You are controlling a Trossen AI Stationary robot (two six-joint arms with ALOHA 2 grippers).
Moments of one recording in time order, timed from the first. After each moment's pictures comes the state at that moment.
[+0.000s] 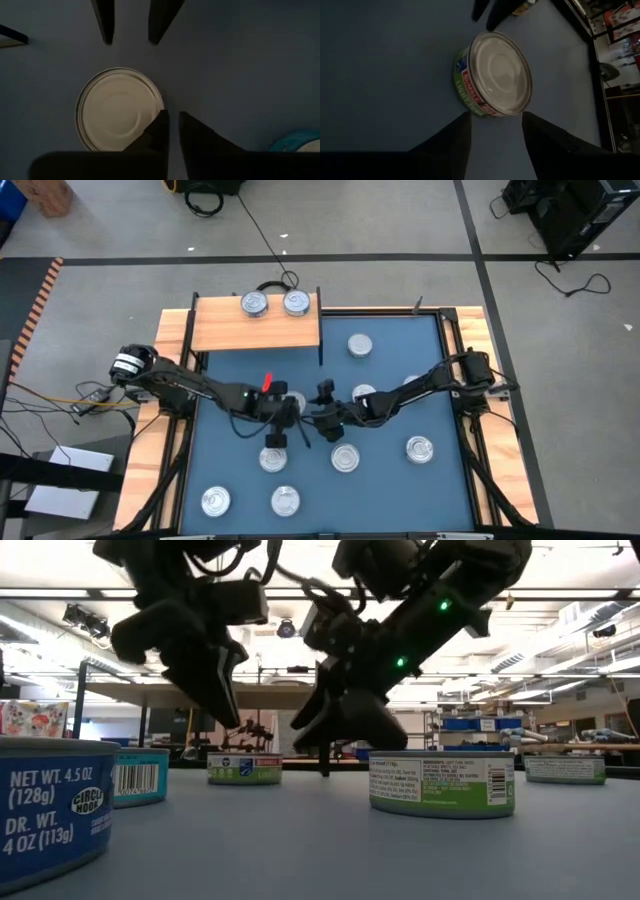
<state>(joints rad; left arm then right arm) -0.22 1.56 0.95 -0.49 -0.27 -0.14 0.17 1.95 1.08 0.16 0.45 -0.49</state>
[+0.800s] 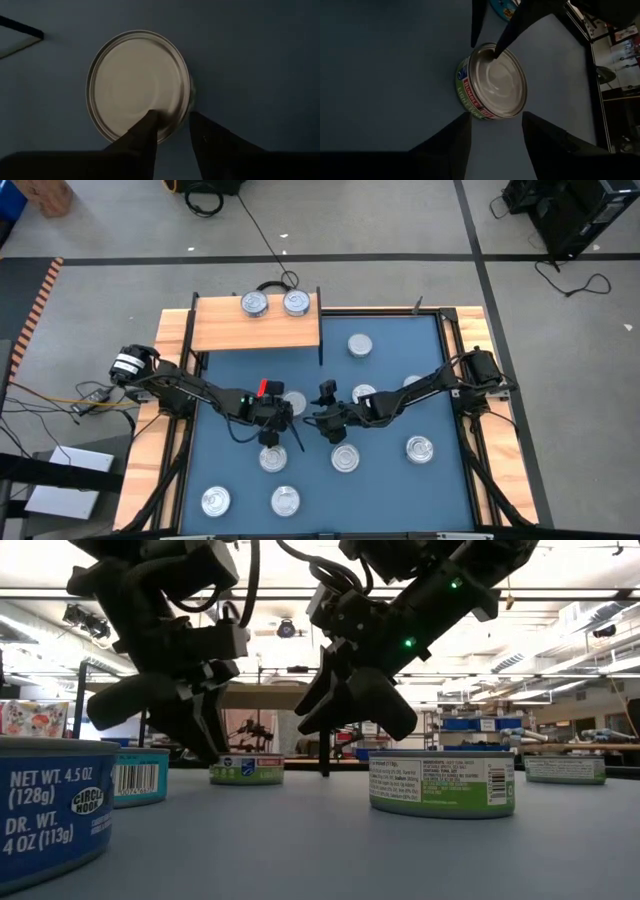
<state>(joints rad) -0.24 1.57 0.79 -0.35 -0.41 0.04 0.19 1.90 1.08 0.11 0.45 -0.47</state>
